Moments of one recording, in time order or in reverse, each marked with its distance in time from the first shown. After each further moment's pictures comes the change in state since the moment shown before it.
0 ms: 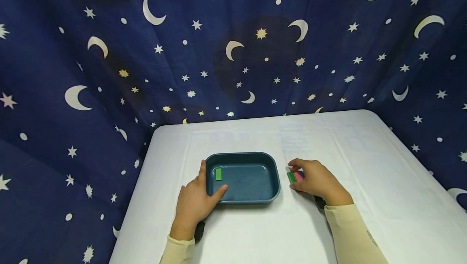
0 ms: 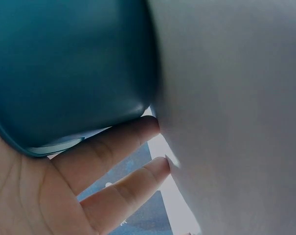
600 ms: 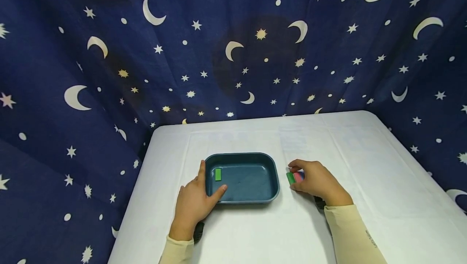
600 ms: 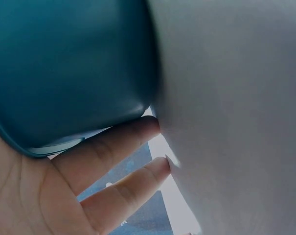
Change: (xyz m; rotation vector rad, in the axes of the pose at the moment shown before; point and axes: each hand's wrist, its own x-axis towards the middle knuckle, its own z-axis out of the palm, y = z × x) left_hand -0.001 -0.003 0.001 0.009 -0.013 0.000; right_hand -0.002 0.000 0.003 0.036 0.007 0.036
